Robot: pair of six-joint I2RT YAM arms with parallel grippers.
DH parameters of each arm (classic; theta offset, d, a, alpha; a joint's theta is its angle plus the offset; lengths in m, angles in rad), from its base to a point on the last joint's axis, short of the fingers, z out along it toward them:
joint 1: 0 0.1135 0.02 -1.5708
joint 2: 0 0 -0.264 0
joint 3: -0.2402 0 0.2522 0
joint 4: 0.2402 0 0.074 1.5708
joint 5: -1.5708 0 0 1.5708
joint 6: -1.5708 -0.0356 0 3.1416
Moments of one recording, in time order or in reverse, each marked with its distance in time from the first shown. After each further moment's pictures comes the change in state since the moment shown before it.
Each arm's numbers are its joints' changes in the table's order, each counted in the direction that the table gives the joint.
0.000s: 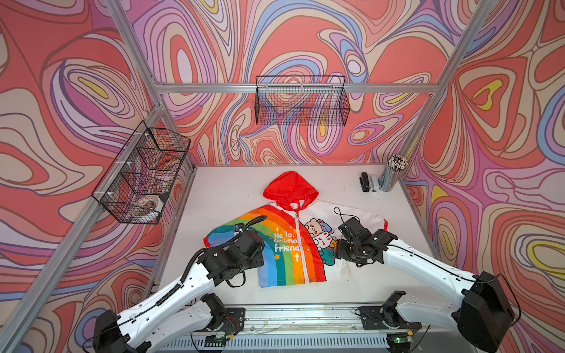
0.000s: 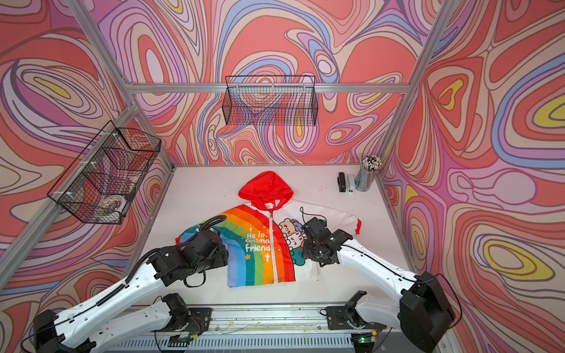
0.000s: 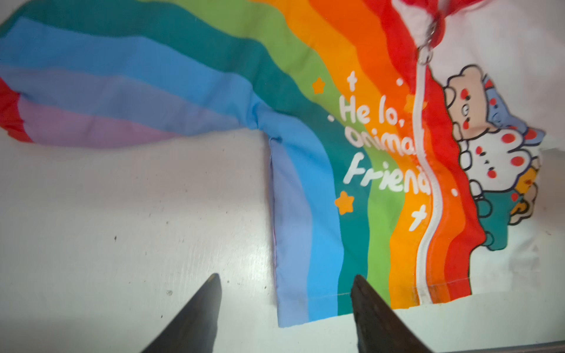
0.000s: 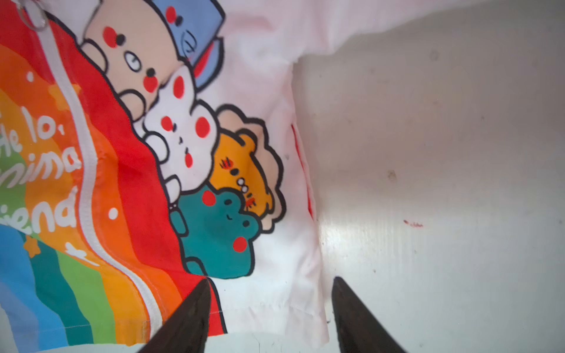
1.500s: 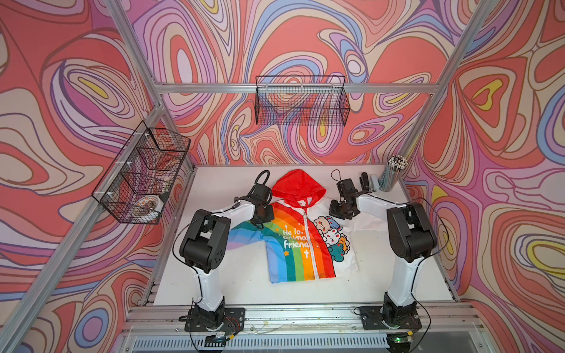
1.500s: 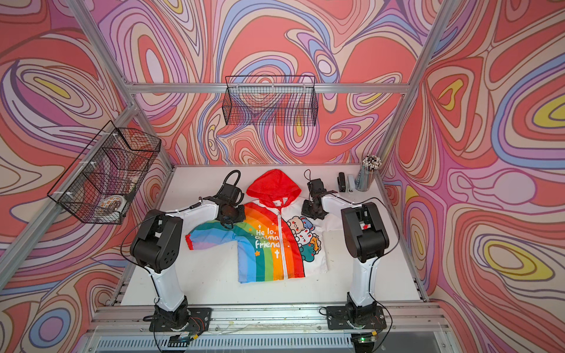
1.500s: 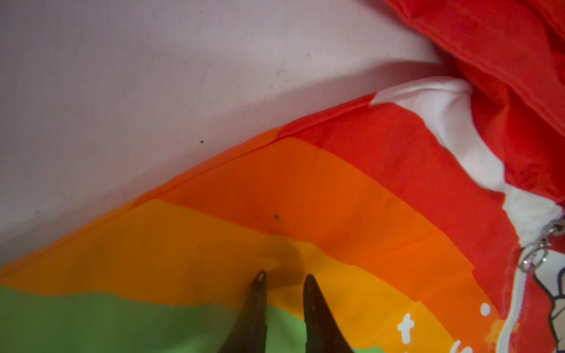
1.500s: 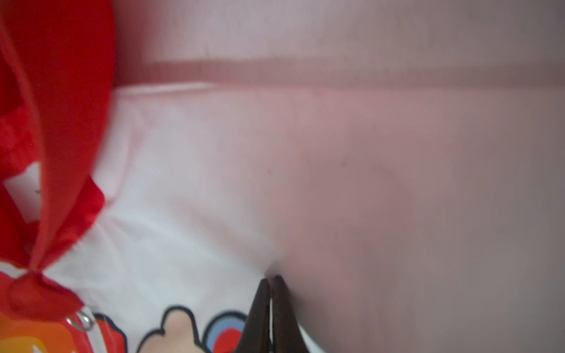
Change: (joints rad) left arm 0.392 0.953 -0.430 -0.457 -0.270 -0.354; right arm -0.381 0.701 -0.458 -0.286 0.165 0.305
